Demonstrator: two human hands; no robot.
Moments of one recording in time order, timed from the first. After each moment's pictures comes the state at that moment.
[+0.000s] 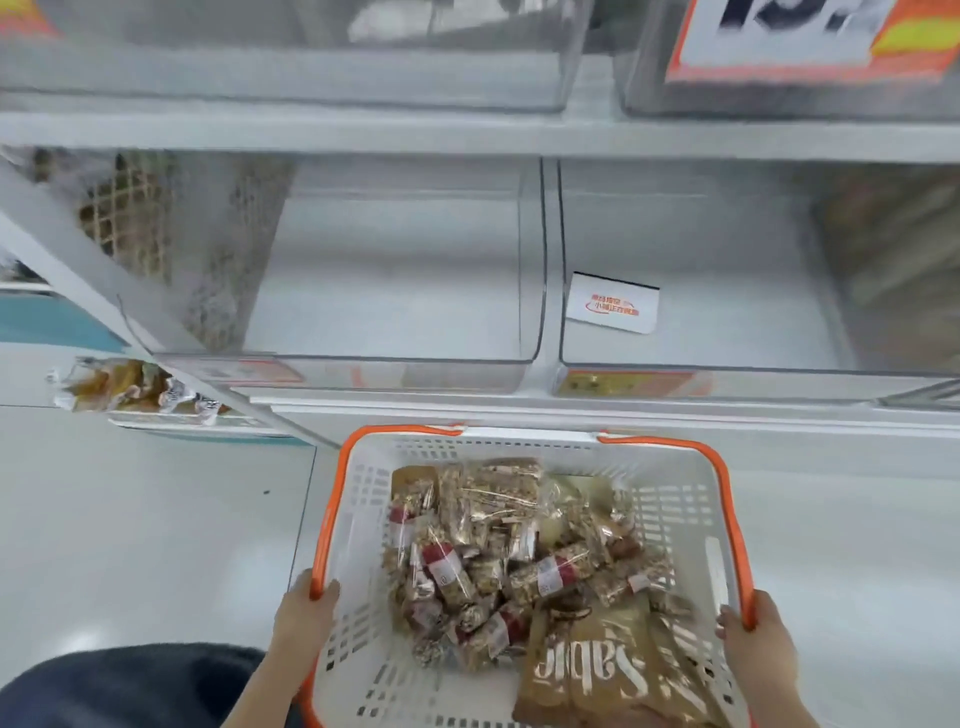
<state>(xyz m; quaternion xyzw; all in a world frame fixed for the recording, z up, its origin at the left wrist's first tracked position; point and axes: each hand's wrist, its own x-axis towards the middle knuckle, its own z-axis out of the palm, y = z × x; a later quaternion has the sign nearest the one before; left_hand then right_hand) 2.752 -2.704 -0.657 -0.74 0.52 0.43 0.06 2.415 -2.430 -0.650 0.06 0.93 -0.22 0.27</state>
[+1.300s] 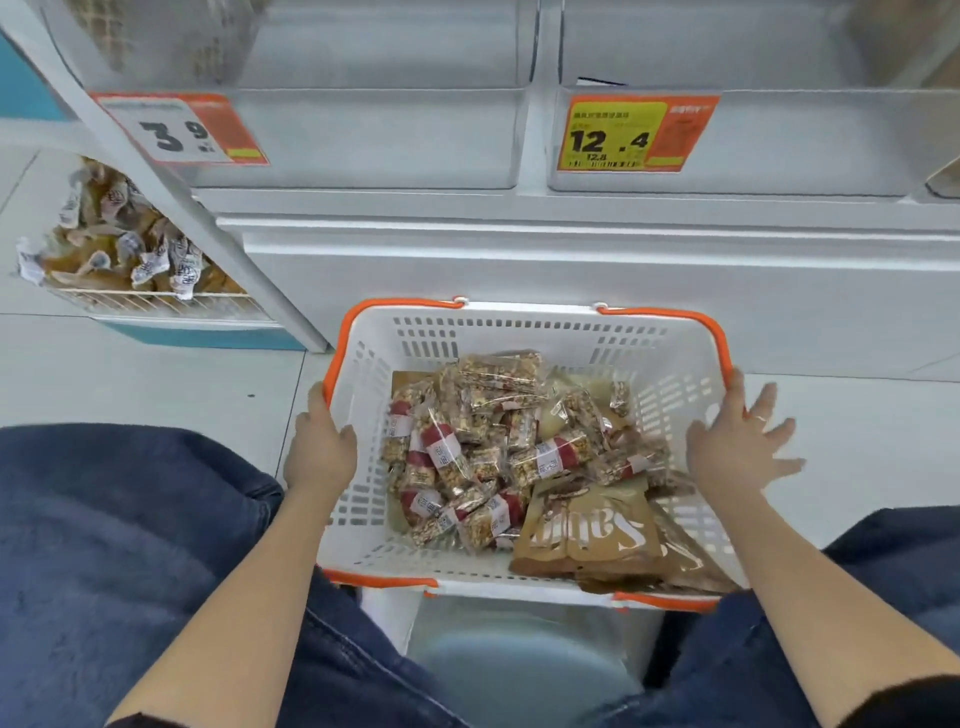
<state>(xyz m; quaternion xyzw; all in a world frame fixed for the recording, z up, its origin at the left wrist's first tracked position) 2.737 -2.686 -0.718 -0.65 0.70 0.28 -0.03 2.405 -2.457 -0.729 -0.12 0.98 -0.04 0.15</state>
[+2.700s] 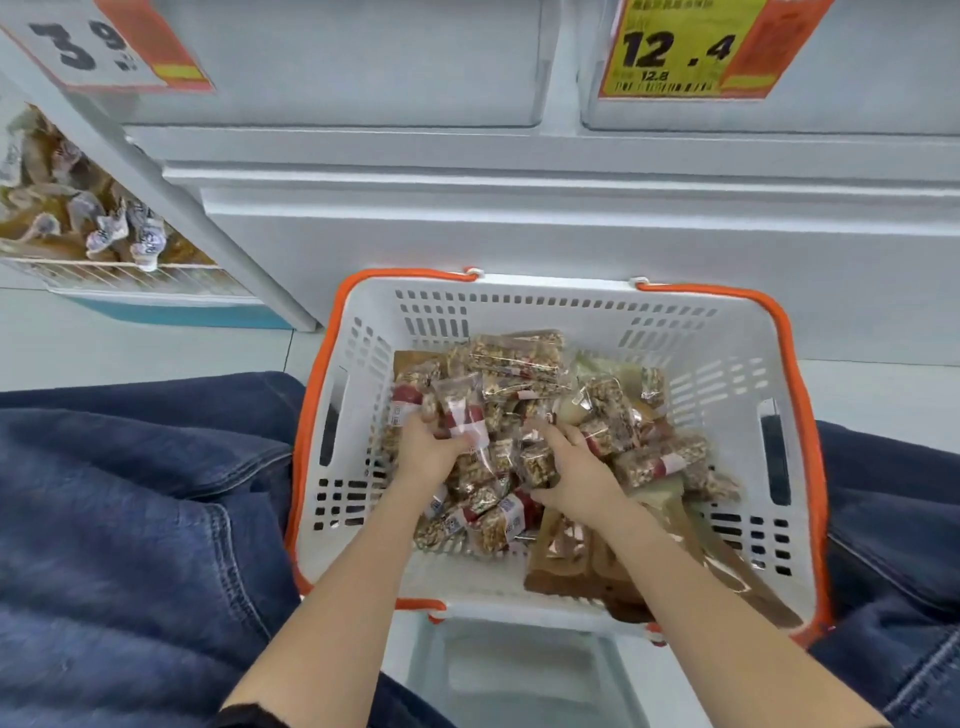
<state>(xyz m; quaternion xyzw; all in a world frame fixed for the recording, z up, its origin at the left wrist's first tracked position) 2.657 -2.648 -0.795 -0.65 0.54 0.53 0.00 2.511 -2.519 -0.799 -0.41 0.78 -0.13 0.46</state>
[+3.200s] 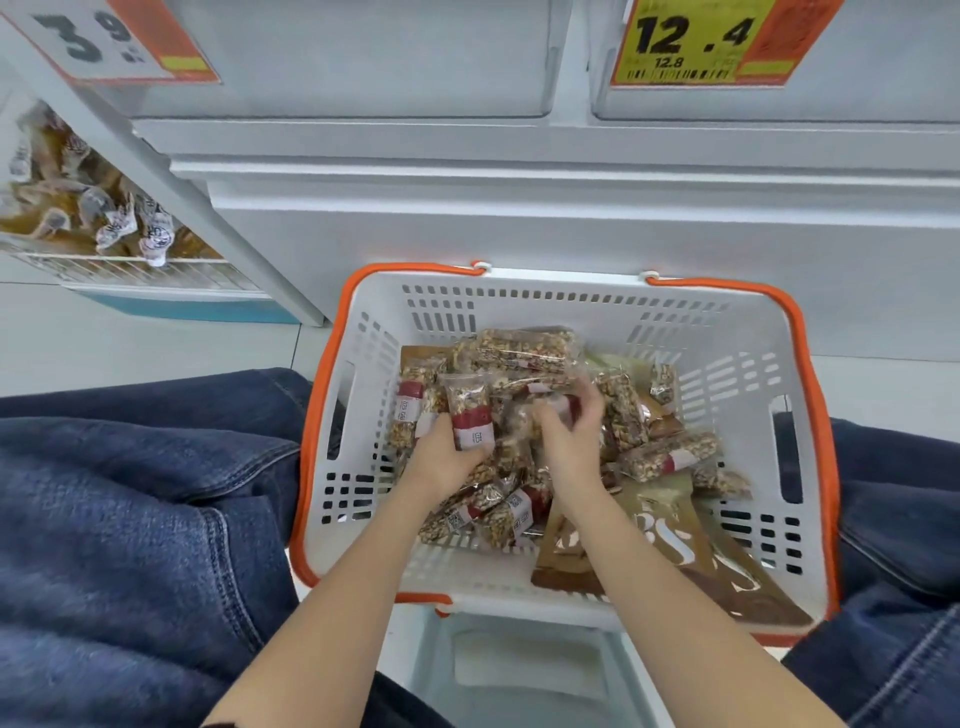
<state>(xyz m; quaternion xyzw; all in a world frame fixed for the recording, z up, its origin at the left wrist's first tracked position) 2.667 -2.640 -0.792 -0.55 0.65 0.51 0.07 2.542 -2.553 -0.789 -0.05 0.74 -0.54 0.40</state>
